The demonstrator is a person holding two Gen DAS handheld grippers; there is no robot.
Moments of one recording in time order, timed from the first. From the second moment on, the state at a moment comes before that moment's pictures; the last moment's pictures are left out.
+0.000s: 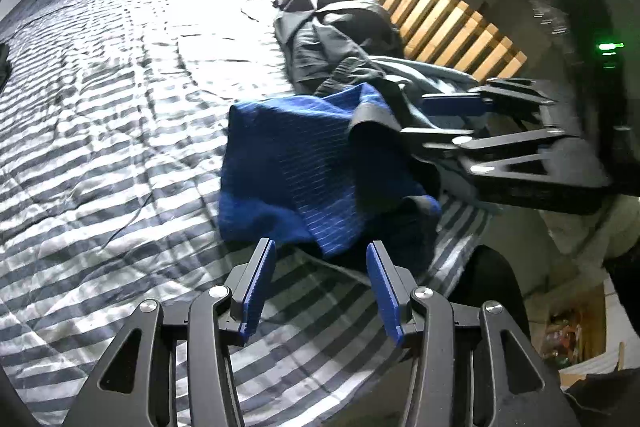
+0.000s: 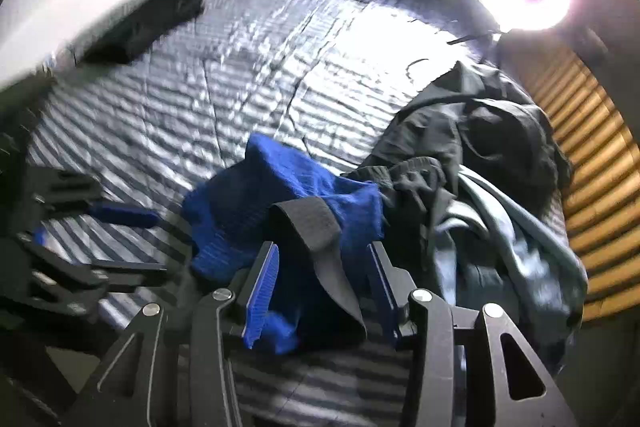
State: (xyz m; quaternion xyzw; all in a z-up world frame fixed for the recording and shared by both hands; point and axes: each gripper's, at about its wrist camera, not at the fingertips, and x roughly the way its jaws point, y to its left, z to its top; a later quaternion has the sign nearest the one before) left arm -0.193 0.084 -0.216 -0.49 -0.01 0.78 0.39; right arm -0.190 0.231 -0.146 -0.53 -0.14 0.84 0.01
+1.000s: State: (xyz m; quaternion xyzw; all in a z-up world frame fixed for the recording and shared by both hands) left arm -0.183 0.119 -0.227 -0.47 0.06 0.79 0.40; right arm -0.105 0.399 -0.094 -0.47 0.10 0.86 0.16
